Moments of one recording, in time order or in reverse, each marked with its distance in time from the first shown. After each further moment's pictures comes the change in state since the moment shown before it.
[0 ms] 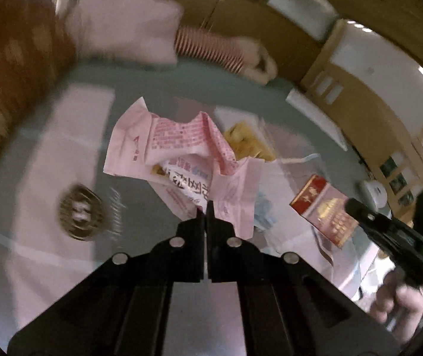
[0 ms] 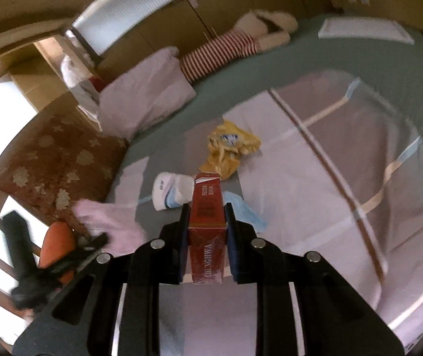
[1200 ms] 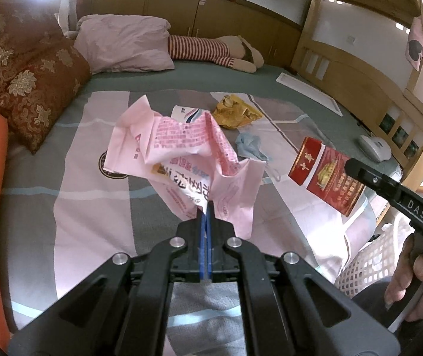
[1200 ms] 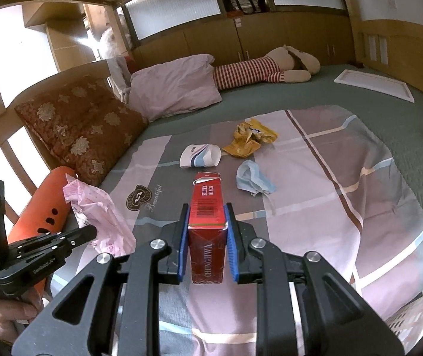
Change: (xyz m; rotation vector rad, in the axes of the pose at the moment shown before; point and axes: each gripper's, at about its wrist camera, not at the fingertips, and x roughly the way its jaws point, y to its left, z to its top) left arm -0.081 -0.012 -0.105 0.128 0.001 0.071; right arm -0.064 0.061 -0.095 -0.241 -0.038 -0.051
